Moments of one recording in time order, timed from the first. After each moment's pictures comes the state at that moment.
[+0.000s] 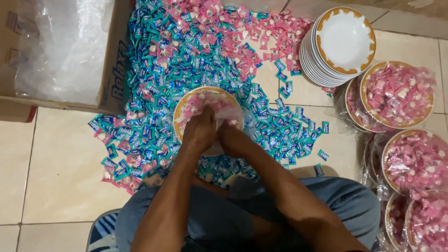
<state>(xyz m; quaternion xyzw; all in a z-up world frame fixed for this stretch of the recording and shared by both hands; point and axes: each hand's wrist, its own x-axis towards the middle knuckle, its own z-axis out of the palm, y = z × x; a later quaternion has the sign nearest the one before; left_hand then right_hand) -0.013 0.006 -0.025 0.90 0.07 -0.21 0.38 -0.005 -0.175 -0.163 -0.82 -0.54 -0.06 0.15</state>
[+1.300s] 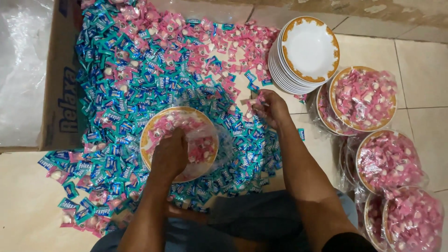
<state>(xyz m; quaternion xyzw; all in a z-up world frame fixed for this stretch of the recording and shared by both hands) 0.011 -0.005 0.003 0.89 0.11 -0.29 0.34 0.136 -0.342 -0.118 -0.60 0.31 0.13 0.72</state>
